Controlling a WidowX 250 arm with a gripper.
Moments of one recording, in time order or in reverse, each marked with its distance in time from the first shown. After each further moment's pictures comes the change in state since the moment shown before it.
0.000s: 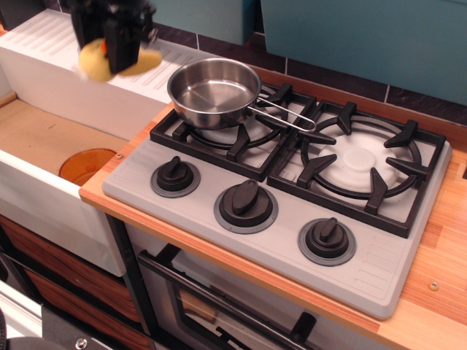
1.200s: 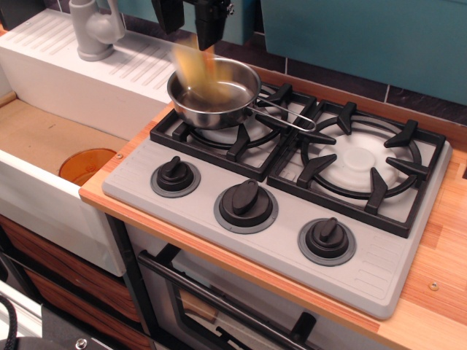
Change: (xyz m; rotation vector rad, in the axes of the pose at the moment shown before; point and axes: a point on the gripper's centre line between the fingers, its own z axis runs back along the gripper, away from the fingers) arm 0.079 -0.023 -0.013 -0.079 -0.121 -0.082
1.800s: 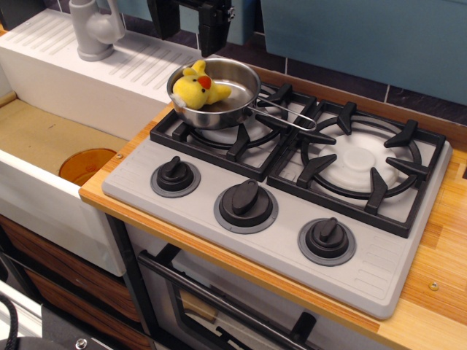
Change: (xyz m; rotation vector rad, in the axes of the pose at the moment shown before) arm -0.007 -0.009 0.002 -0.019 0.084 0.017
